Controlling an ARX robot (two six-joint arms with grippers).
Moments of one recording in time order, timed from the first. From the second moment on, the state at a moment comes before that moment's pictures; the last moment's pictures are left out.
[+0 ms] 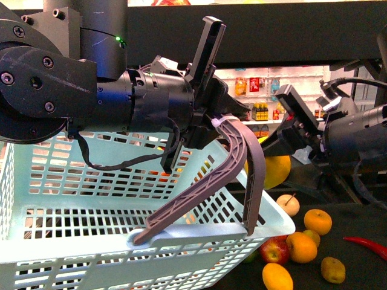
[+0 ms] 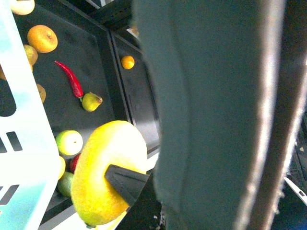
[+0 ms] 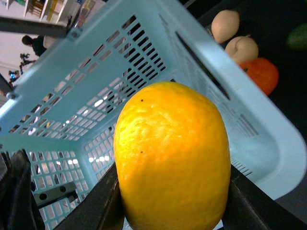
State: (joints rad) left arm -0.42 1.86 1.31 0.43 0.62 -1.02; right arm 0.16 1.65 1.05 0.21 -0.41 0.79
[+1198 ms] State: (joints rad) left arm -0.42 1.86 1.31 0.43 0.62 -1.02; right arm 0.13 1.78 1.08 0.32 -0.32 0.78
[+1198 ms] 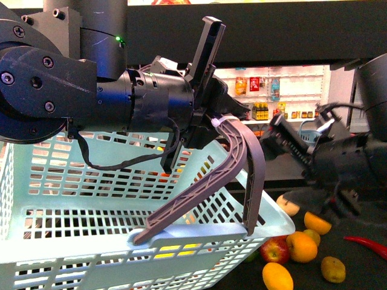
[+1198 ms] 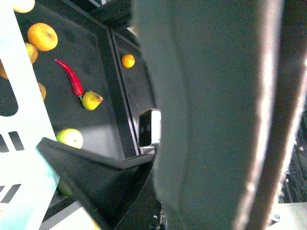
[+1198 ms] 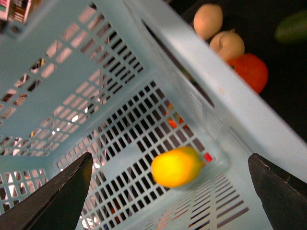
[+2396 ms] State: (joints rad) left arm -0.42 1.86 1.31 0.43 0.62 -1.02; right arm 0.03 2.47 1.23 0.61 -0.20 -0.15
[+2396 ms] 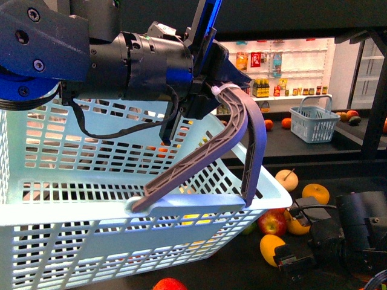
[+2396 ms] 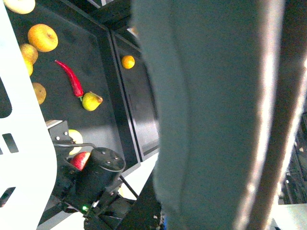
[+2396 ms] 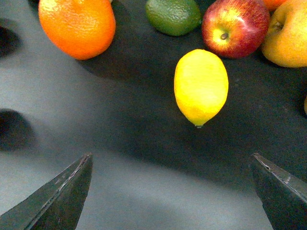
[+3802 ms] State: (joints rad) left arm -0.42 1.86 1.31 0.43 0.63 -1.02; right arm 0.05 3.08 2.26 0.09 -0.03 0.01
